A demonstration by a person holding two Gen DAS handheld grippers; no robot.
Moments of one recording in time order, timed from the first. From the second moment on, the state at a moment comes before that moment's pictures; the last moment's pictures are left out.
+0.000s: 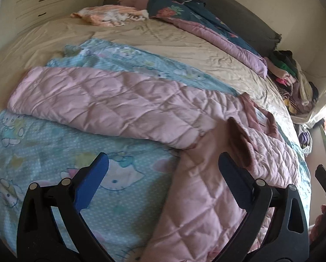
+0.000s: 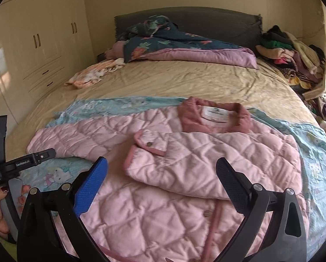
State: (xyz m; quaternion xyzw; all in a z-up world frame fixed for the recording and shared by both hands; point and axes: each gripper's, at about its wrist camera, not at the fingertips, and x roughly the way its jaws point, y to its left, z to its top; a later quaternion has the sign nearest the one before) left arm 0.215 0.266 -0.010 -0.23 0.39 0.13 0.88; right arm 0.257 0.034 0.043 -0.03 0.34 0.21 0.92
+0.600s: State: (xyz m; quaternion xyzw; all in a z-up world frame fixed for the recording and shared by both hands) left arm 0.196 0.346 -0.042 -0.27 0.39 0.19 0.86; right arm 0.253 0.144 0.023 -0.08 0.35 0.28 0.89
